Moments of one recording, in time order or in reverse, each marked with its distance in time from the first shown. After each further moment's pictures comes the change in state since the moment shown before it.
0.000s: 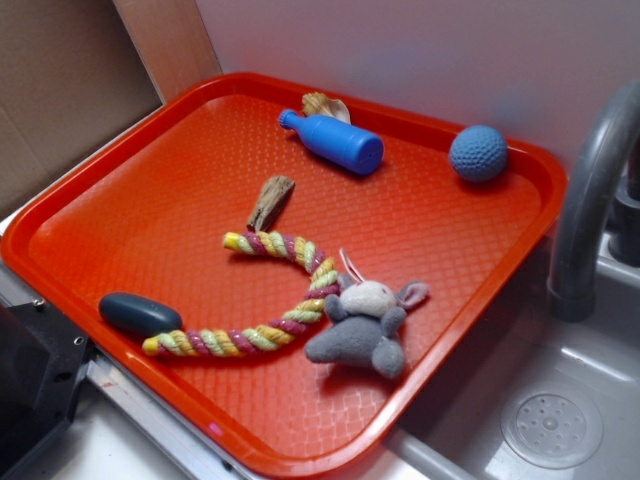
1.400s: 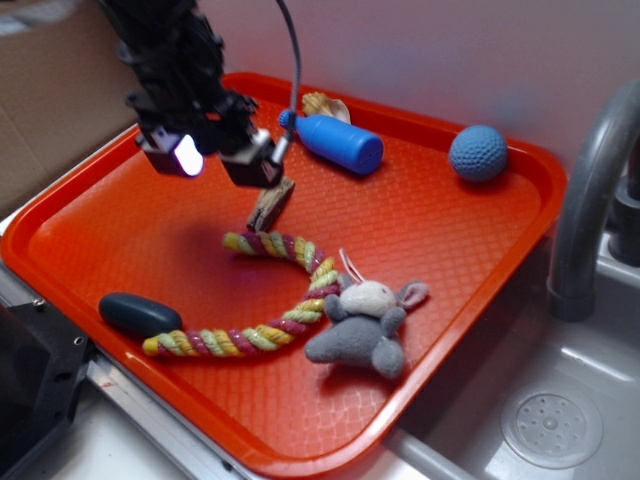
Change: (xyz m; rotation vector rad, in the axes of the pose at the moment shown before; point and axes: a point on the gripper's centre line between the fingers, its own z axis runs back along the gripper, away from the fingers) arm 0.090 -0.010 -0.192 0.029 -0.011 0.270
